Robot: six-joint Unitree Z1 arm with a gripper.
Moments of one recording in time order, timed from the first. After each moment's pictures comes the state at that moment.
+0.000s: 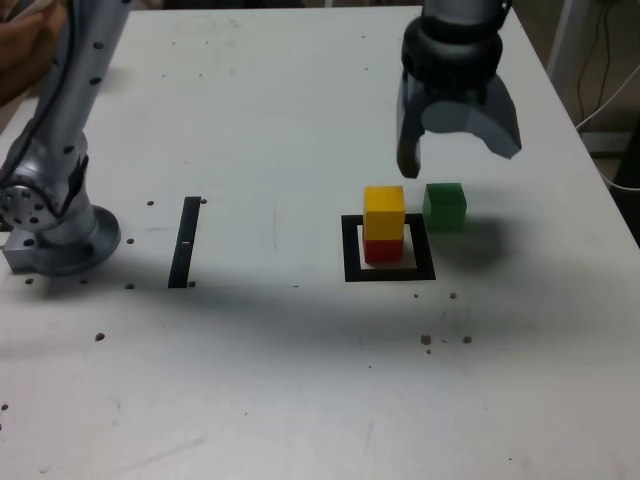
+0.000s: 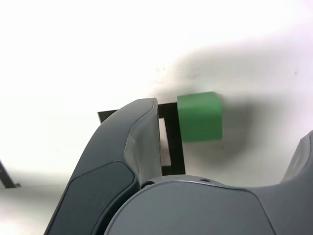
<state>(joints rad) -0.01 2.14 -1.84 1.31 0.18 0.08</state>
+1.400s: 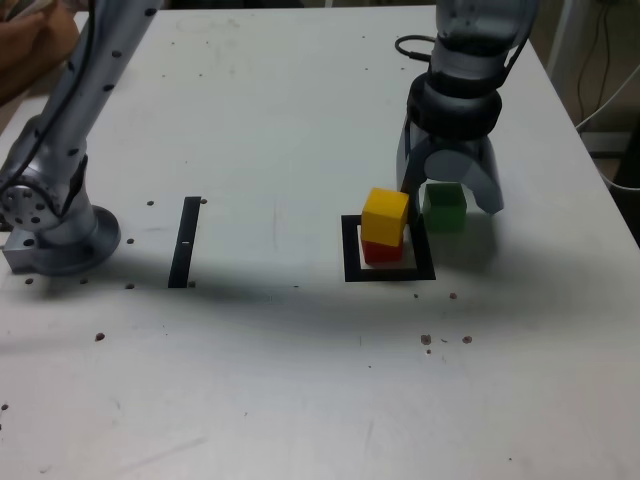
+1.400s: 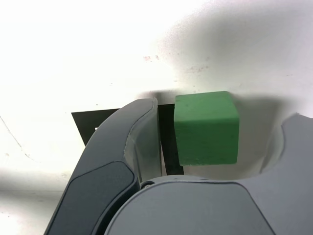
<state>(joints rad) 0.00 2.22 -1.77 1.22 0.08 0.09</state>
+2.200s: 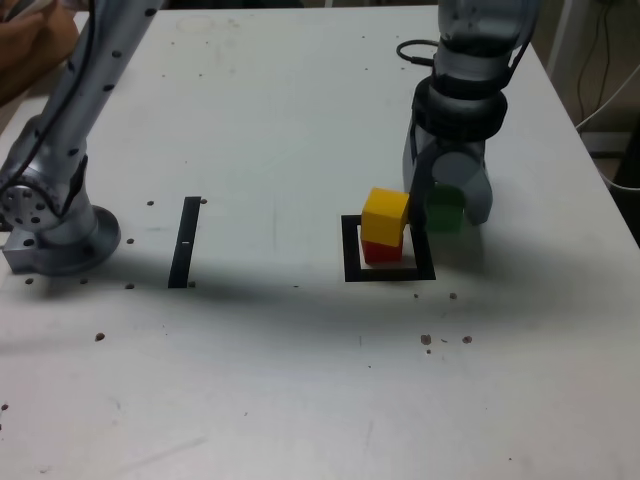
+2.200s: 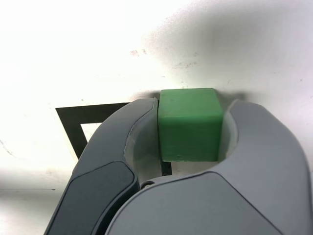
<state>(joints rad) 0.00 2.22 -1.77 1.19 0.06 0.06</state>
